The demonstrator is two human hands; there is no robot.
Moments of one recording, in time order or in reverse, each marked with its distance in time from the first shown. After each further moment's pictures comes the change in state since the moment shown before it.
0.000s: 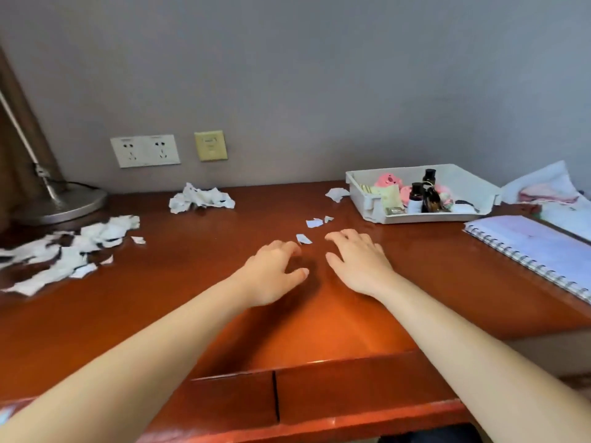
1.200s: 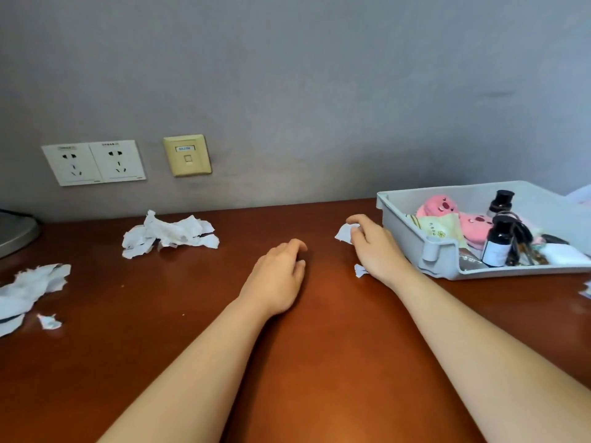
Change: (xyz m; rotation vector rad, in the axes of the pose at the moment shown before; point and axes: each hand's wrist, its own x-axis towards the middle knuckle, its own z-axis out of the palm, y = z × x) left_hand 0.188 -0.082 0.018 -0.147 0.206 0.018; right_hand 0.208 0.052 0.049 0.433 0.249 0.063
